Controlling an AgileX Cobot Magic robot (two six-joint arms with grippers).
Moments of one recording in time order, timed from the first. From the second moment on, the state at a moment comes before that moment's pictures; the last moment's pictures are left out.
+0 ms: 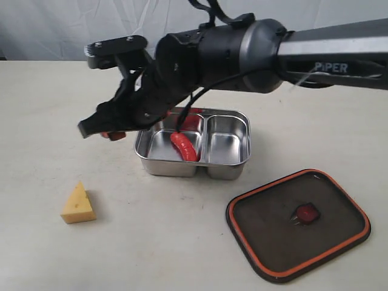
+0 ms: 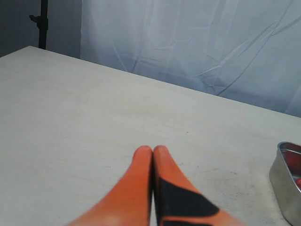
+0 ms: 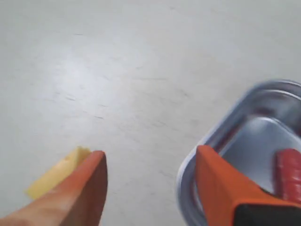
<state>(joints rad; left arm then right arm) 0.08 0.01 0.00 -0.07 0.24 -0.20 0.98 1.99 -1.48 0.24 0.46 -0.07</state>
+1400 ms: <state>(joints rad) 0.08 0.01 0.00 -0.07 0.24 -0.20 1.15 2.30 -1.74 0.22 0.60 0.22</state>
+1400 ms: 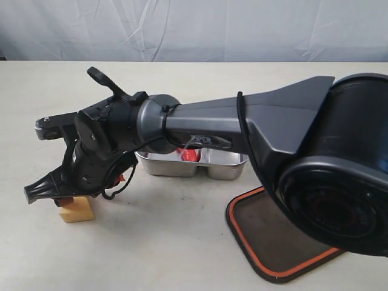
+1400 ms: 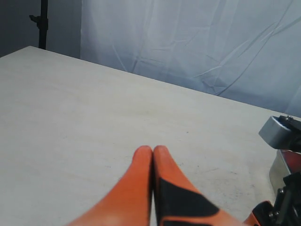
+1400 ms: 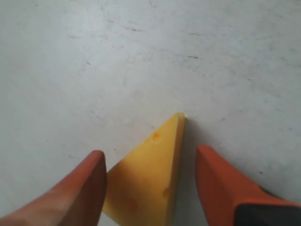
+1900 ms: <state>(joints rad) 0.08 0.01 0.00 -0.07 0.24 -0.20 1.15 2.32 -1.85 0.16 0.71 0.22</state>
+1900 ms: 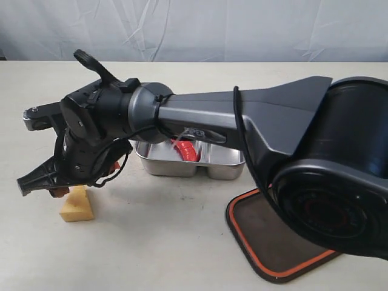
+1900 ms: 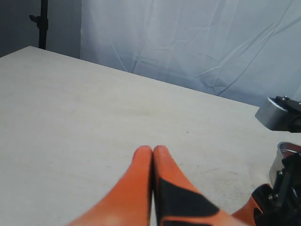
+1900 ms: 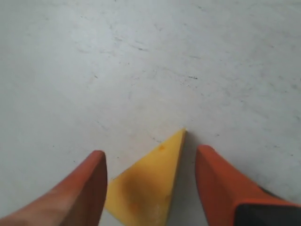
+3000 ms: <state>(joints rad) 0.08 0.01 0.00 -0.07 0.24 -0.20 1.17 2.40 -1.92 0.11 0.72 0.32</state>
